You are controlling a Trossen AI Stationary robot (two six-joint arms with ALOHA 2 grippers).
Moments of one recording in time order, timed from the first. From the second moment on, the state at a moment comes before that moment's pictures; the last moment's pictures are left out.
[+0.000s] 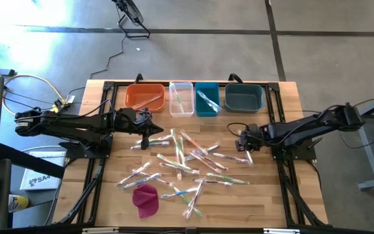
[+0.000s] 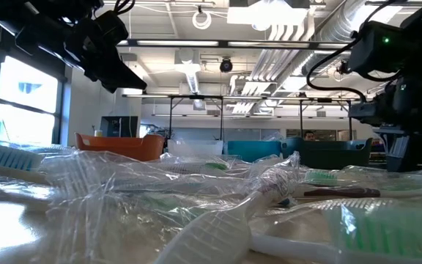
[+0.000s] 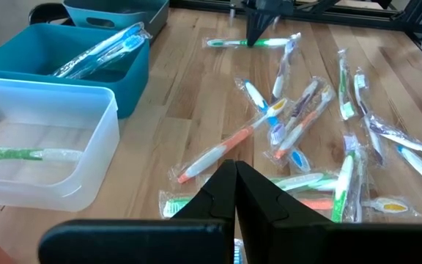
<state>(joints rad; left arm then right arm) 0.15 0.93 0.44 0.10 0.05 -0.03 0.03 1.13 0.38 -0.57 0.12 1.38</state>
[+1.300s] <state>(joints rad) 0.15 0.93 0.44 0.21 0.01 -0.14 0.03 0.89 0.39 0.05 0.33 0.70</state>
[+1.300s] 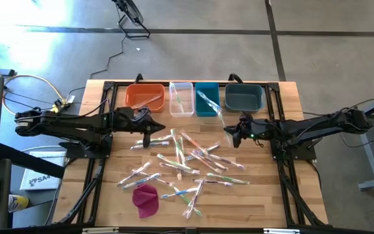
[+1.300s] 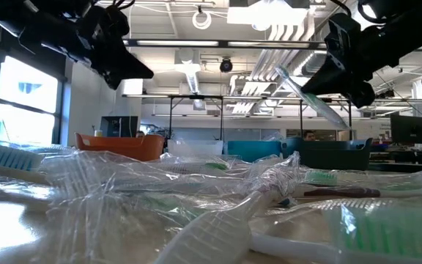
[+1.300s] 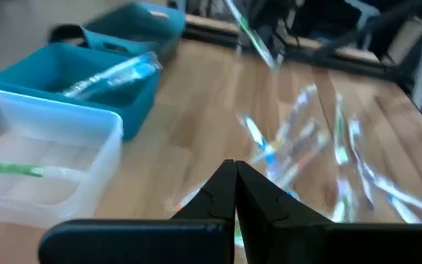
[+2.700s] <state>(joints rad) 0.29 1.37 0.52 0.94 0.25 -0.15 0.03 1.31 0.39 0.80 0.28 0.31</state>
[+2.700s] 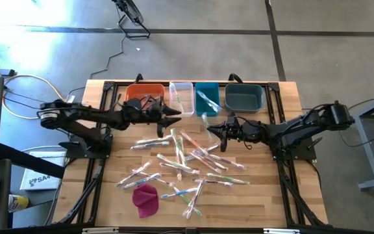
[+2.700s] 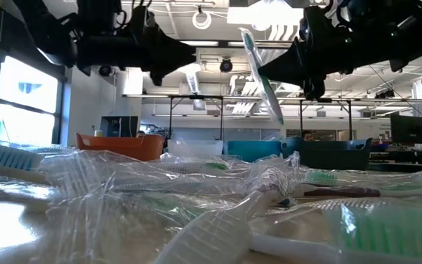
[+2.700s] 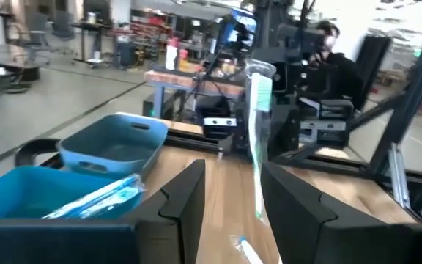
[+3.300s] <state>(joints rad) 0.29 1.58 0.71 0.93 0.39 -0.14 0.03 1.40 0.39 0.94 0.25 0.31</state>
